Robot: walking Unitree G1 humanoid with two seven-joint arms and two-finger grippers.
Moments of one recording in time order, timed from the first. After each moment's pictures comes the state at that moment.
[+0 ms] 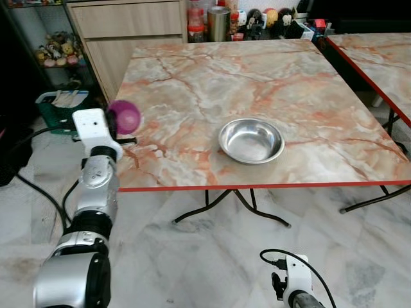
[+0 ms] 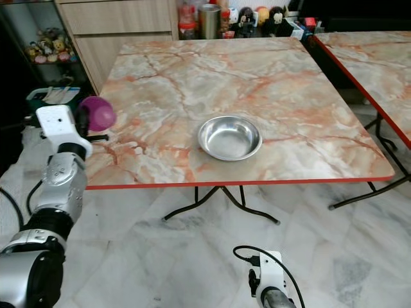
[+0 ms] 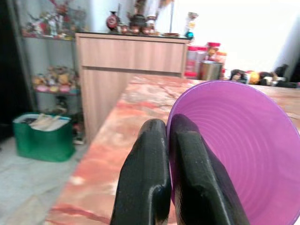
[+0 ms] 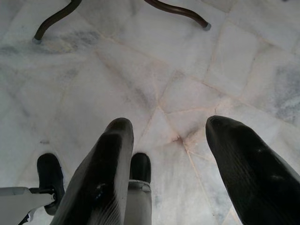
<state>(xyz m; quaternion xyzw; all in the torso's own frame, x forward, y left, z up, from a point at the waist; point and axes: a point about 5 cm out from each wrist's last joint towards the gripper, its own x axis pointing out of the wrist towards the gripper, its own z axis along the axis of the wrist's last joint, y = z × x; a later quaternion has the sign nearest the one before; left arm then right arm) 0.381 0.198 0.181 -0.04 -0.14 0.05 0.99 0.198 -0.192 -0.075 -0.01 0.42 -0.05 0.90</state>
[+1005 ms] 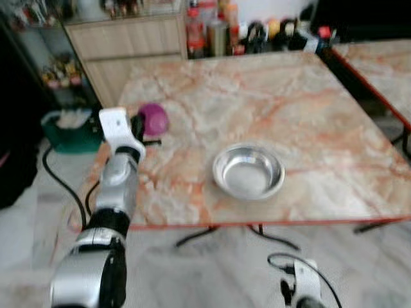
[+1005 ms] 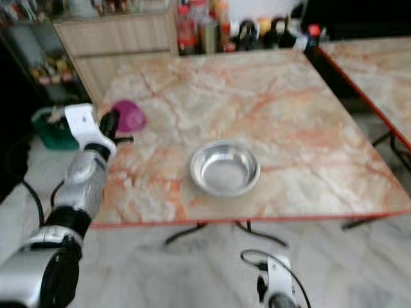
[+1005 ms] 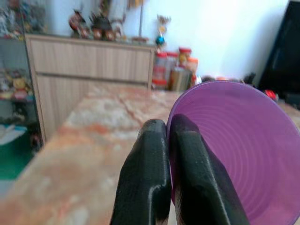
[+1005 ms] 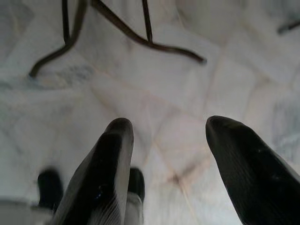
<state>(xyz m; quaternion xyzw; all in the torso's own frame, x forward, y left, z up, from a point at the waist) 0.386 0.175 0.187 -0.08 -0.13 -0.01 0.99 0.189 -0.198 -0.079 -0.01 0.43 -0.07 0.90</state>
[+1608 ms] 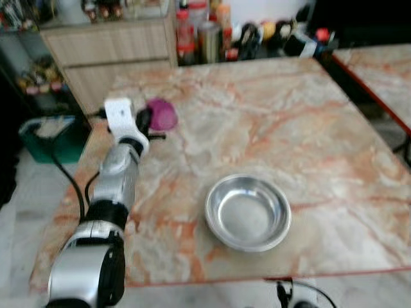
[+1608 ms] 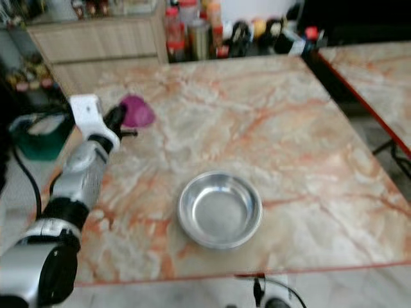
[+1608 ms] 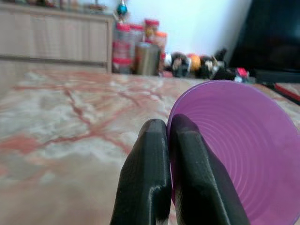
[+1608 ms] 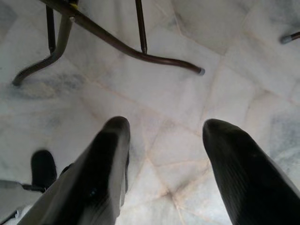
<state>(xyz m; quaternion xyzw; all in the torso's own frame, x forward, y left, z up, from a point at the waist) 0.398 0.159 0.207 -0.07 -0.07 -0.09 0.99 0.182 -0.193 -0.083 -0.01 0.44 -0.06 0.89</state>
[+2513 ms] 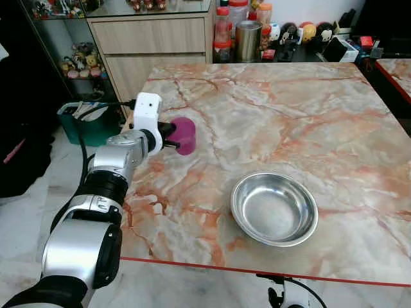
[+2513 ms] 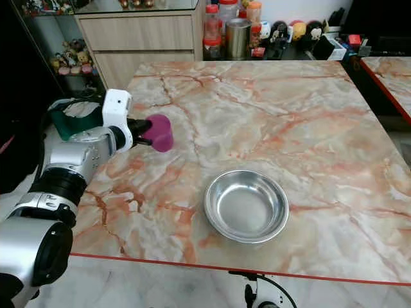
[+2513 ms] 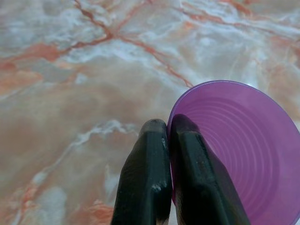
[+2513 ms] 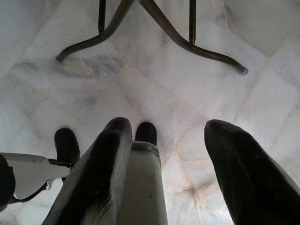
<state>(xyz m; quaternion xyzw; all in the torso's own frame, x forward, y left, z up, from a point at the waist) 0.404 0.133 0.203 0.00 0.13 -0.19 0.97 0.173 -0.181 -0.089 0.01 0.46 -0.05 0.89</state>
